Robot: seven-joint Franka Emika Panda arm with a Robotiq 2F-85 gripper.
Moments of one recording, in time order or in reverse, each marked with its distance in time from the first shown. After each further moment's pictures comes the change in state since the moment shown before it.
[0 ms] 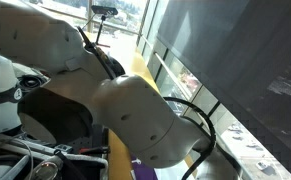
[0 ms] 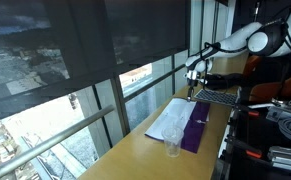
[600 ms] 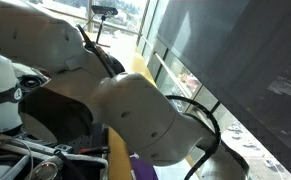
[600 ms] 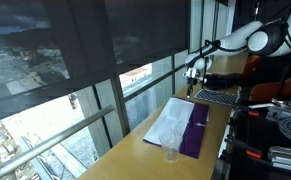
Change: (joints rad) arm 0.000 -0.005 0.011 0.030 0.039 -0.081 -0.012
